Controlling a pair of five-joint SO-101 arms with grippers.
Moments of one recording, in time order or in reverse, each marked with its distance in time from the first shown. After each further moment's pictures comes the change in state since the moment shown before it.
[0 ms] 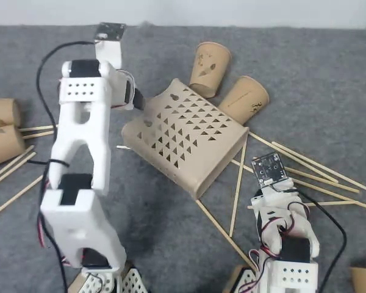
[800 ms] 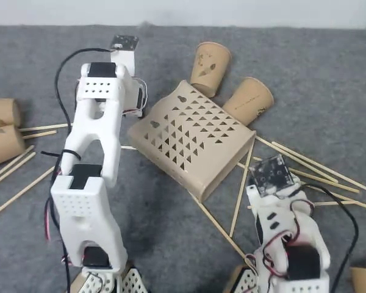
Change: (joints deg) left arm 2.7 8.7 -2.2 0.4 3.1; right arm -8.9 3.2 -19.4 -0.7 -4.1
